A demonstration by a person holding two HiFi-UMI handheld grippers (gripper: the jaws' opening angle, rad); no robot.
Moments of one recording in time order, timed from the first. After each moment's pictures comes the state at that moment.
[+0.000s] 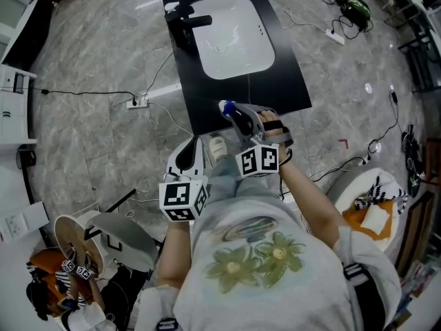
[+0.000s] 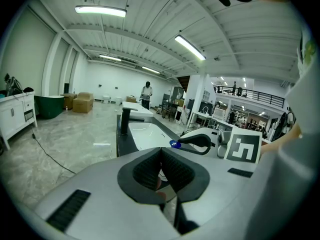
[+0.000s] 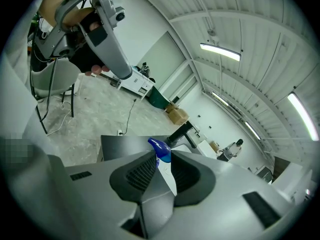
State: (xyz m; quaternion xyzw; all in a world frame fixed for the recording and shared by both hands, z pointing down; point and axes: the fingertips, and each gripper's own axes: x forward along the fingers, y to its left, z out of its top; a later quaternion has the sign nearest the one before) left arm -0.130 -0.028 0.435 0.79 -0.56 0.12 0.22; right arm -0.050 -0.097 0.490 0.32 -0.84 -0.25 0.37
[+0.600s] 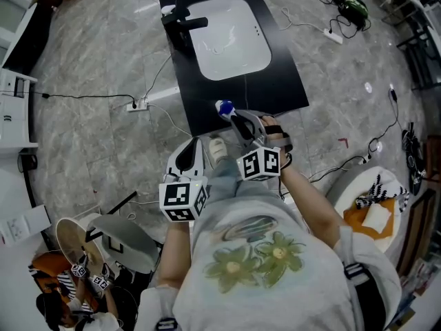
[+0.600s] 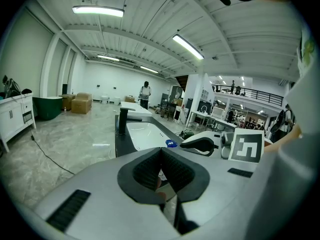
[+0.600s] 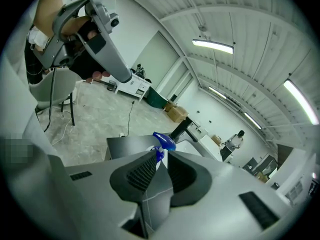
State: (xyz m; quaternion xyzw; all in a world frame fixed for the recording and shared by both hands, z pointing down) left arm -0.119 -0.021 0.431 0.79 -0.56 0.12 0.22; right arm -0.034 -0.081 0.489 0.33 -0.85 -0.20 0.36
